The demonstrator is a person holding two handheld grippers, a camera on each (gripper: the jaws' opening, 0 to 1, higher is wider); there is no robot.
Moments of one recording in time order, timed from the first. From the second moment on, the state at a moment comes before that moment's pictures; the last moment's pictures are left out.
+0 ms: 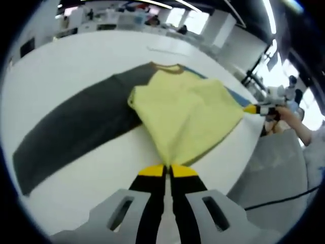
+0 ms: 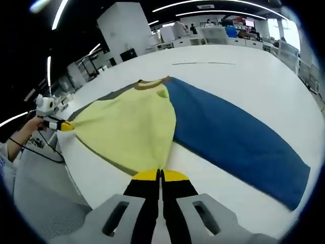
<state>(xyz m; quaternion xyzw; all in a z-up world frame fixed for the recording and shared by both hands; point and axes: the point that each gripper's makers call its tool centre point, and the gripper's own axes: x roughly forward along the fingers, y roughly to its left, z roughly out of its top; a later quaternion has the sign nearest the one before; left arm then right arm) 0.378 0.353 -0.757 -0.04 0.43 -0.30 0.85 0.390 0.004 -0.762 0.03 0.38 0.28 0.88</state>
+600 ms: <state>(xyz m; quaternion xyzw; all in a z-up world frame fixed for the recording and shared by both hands) 0.347 0.351 -0.761 -0.01 0.43 -0.31 0.85 0.360 0.004 -0.761 0.02 0.39 0.29 0.87</state>
